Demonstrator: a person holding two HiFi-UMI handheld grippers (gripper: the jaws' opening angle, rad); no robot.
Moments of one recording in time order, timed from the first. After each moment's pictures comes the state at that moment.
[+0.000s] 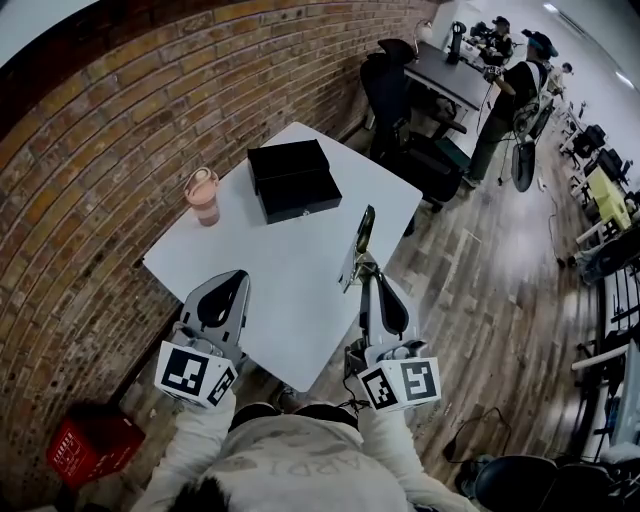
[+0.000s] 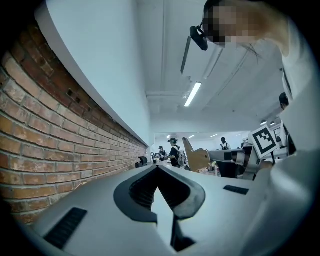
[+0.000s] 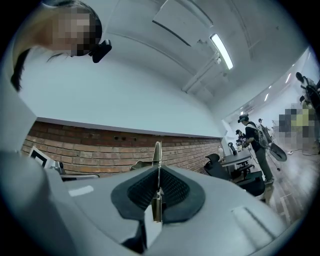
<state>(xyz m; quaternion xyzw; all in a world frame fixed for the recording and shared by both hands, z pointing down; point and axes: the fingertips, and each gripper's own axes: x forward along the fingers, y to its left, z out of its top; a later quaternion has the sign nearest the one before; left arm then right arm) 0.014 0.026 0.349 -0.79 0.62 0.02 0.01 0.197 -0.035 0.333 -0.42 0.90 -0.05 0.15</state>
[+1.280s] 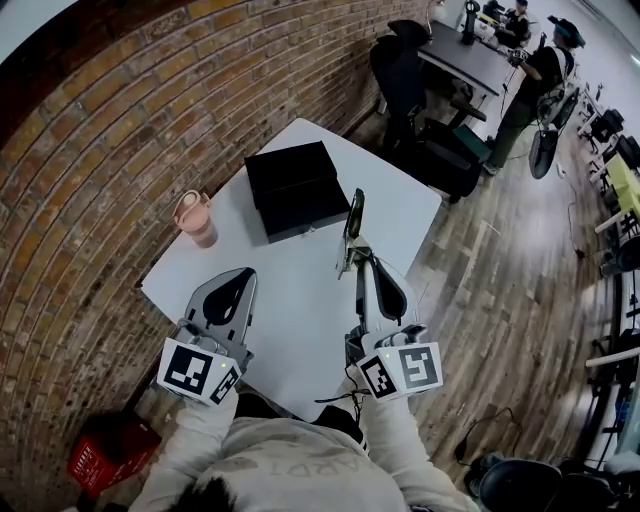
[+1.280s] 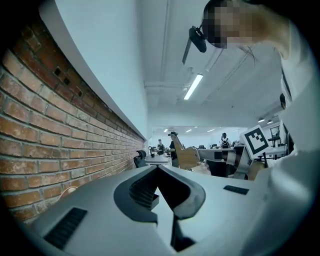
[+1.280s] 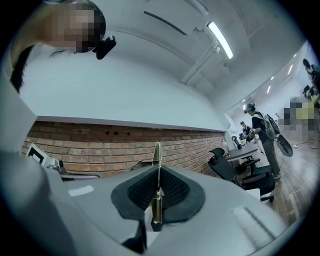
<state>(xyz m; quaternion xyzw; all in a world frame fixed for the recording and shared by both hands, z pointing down) -0.009 -0.098 0.362 -0.80 0.60 -0.01 -0.01 0.146 -0.167 0.347 -0.40 0.91 -0.07 0.13</state>
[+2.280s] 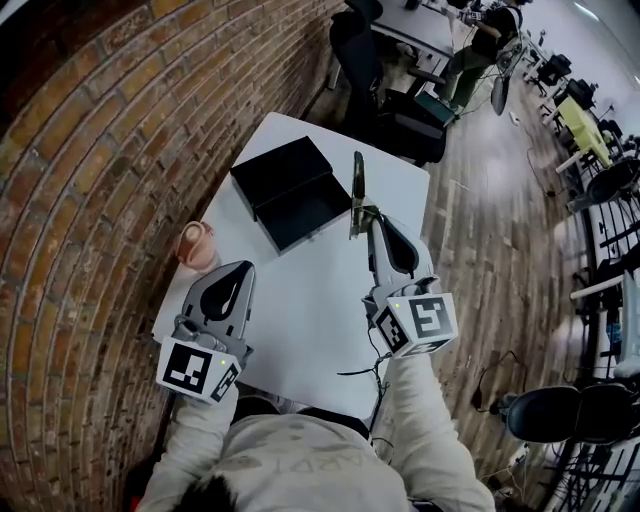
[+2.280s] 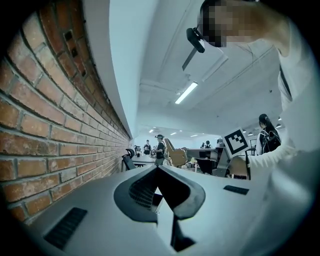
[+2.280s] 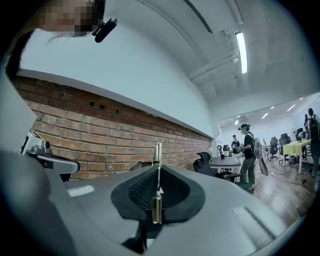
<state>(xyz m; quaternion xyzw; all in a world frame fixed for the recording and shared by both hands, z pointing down) -0.125 -0.159 0.370 -0.86 0.51 0.00 -0.03 0.050 -0.245 0.345 -0.50 0.87 0.00 0.03</state>
